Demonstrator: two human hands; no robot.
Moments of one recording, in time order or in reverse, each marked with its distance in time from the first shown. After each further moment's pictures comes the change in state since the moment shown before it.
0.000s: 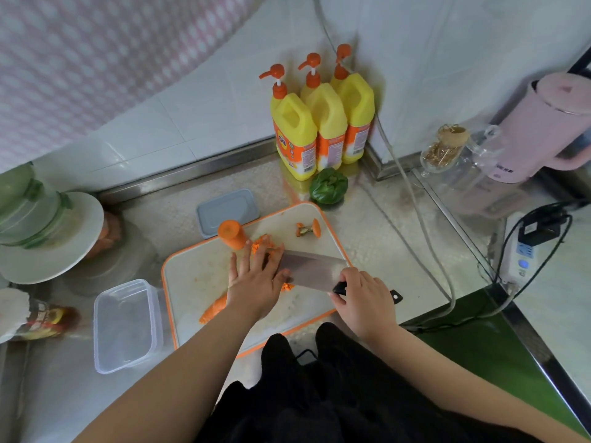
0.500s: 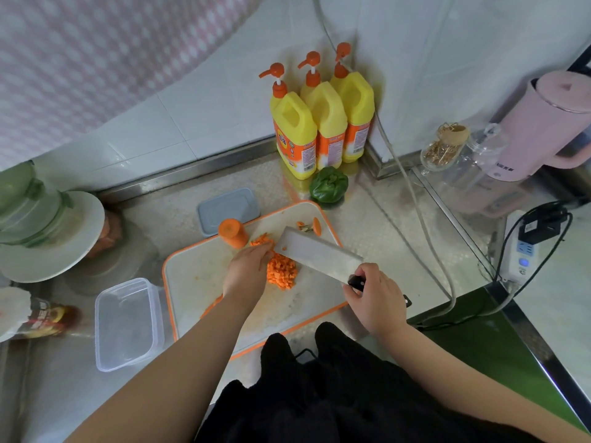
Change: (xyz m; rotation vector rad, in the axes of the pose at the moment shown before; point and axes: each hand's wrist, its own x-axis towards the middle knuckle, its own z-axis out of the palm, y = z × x) left_hand 0.007 -0.008 -0.019 -0.539 0.163 -0.104; right_hand -0.004 0.016 0.000 0.205 -0.093 0.274
